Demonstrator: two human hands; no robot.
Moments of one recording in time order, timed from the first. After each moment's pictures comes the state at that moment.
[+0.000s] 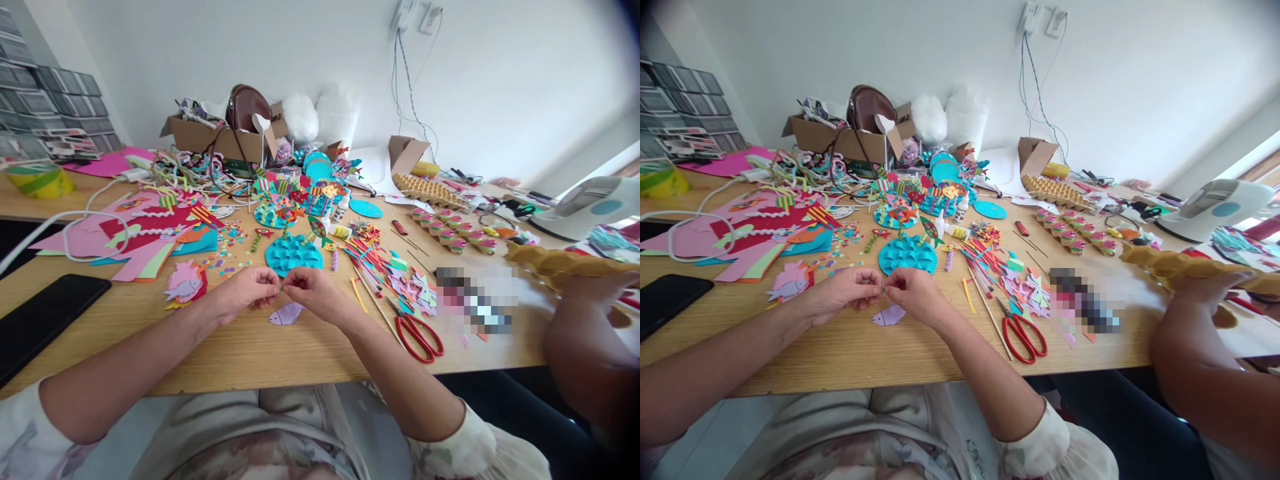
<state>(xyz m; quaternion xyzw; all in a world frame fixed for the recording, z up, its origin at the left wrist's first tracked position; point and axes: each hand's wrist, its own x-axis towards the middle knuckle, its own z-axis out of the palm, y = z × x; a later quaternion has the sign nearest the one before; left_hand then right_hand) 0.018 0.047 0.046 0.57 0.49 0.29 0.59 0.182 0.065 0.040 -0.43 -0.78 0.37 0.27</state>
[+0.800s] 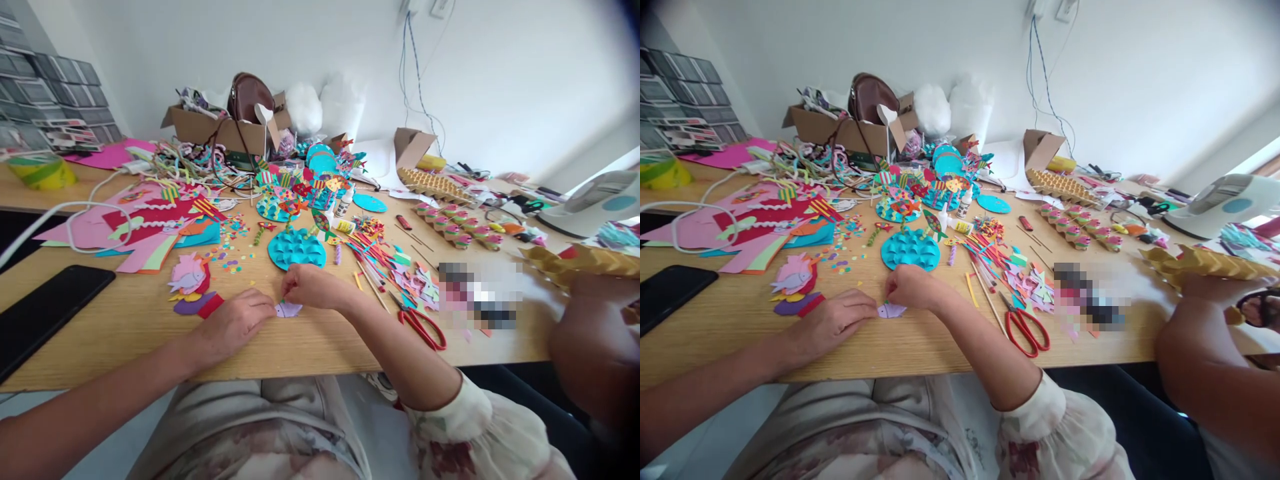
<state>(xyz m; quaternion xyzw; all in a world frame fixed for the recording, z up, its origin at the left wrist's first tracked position) -0.004 0.007 0.015 0.90 0.35 0.21 0.15 0.170 0.071 0.065 -0.42 -0.88 0.24 -0.03</state>
